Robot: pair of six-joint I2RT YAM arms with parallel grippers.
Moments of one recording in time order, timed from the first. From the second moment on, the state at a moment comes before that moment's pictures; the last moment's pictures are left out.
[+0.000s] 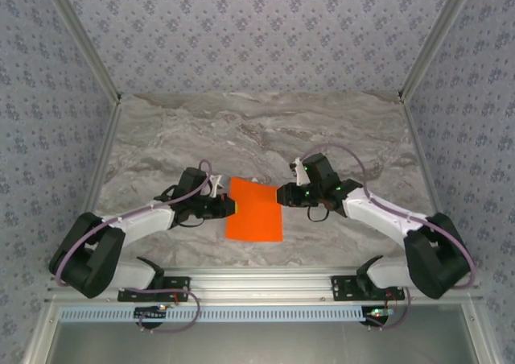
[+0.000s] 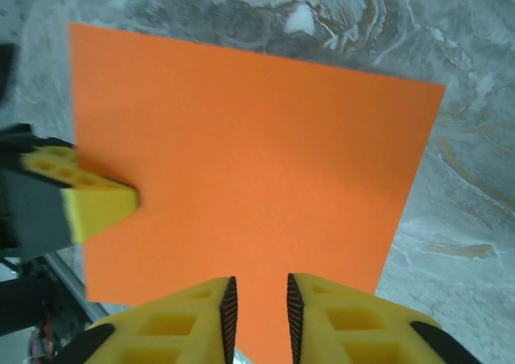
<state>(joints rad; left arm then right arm) -0.53 1.33 0.51 -0.01 0.57 -0.61 0.59 1.36 0.72 -0.22 -0.41 0.57</state>
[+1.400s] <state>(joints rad) -0.62 1.50 0.61 0.21 0.65 -0.75 0.57 1.57 0.73 -0.12 -0.42 0.61</state>
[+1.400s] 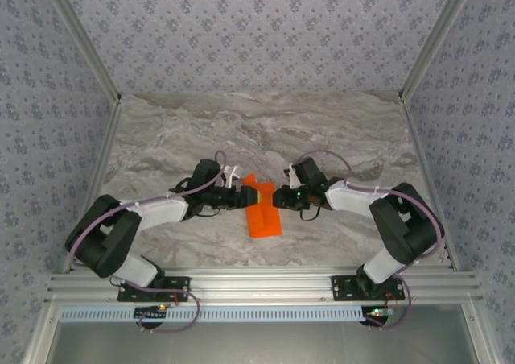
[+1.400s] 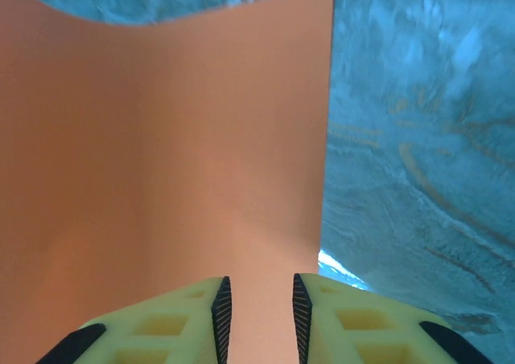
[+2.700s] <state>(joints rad) -0.63 1.41 0.63 0.03 0.50 -0.70 0.57 1.64 0.73 0.06 -0.58 0.70</state>
